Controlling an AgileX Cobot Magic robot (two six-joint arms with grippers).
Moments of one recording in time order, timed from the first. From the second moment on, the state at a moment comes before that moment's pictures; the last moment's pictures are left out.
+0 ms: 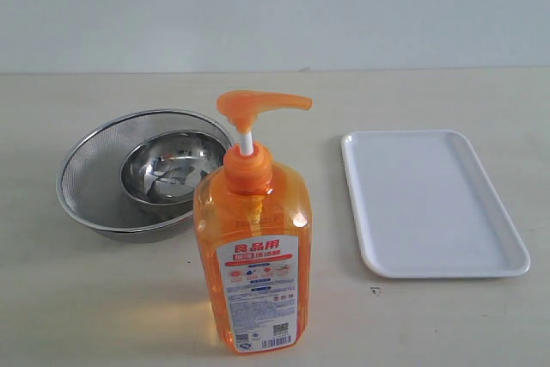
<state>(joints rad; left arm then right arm) 0.02 0.00 0.00 -0.03 0.28 0.02 0.01 0.00 0.00 0.05 0.07 -0.05</state>
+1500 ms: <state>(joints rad) 0.02 0.00 0.00 -0.03 0.28 0.02 0.01 0.37 -0.22 0.04 0.34 0.03</state>
